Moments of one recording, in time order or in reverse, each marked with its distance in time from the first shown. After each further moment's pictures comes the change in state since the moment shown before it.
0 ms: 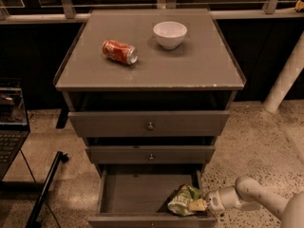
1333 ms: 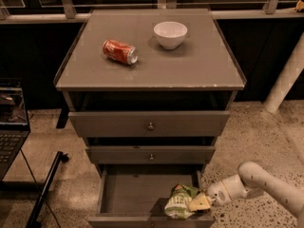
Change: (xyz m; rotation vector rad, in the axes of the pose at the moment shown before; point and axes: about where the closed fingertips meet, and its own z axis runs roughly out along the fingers) arm -0.006 0.118 -0.058 -0.277 0.119 -0.228
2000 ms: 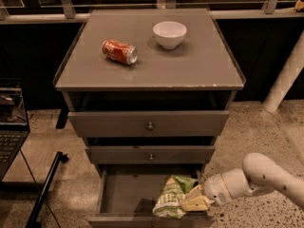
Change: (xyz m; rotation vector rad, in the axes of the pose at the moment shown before) arm -0.048 0.127 -0.009 0.096 0.003 -0.283
